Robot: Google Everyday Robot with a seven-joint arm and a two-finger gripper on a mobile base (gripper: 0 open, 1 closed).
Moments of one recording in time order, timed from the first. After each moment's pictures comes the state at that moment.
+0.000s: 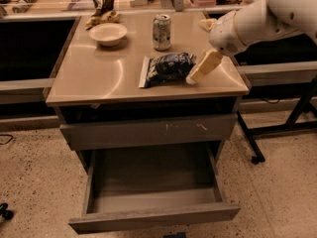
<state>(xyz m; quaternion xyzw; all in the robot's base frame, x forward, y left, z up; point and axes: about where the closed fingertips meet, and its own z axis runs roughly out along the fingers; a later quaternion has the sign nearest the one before) 0.666 -0.111 0.908 -0.61 0.67 0.10 0.42</state>
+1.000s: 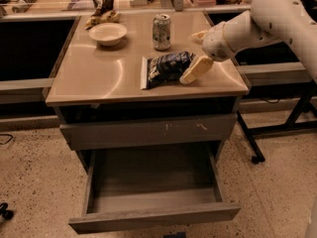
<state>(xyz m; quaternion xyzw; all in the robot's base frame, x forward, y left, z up) 0.701 -0.104 0.866 -0.61 0.68 0.12 0.40</state>
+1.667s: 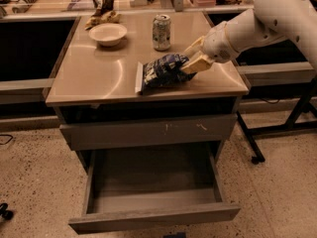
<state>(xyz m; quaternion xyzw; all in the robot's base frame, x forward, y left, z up) 0.674 -0.099 0.874 -0.62 0.67 0.14 0.39</state>
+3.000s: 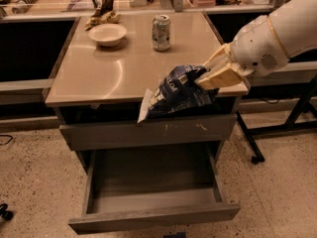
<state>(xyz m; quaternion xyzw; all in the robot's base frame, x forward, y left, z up) 0.502 -0.105 0.945 -0.62 0.68 0.19 0.34</state>
